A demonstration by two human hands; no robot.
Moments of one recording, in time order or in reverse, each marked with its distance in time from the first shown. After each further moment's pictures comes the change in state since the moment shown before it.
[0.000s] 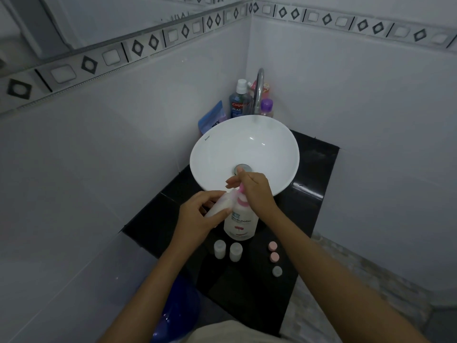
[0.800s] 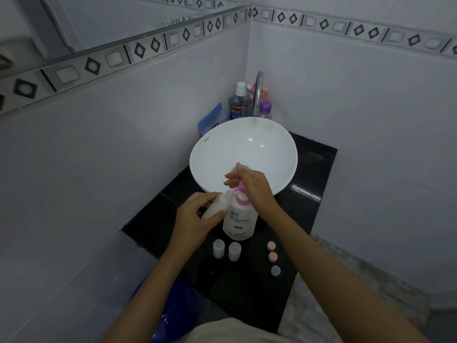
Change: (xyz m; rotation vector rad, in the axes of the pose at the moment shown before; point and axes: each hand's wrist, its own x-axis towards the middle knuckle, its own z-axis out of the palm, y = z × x) left_hand -0.008 -0.004 -0.001 0.044 0.029 0.024; right_hand -0.002 -0.011 -0.001 0.049 -0.036 0.051
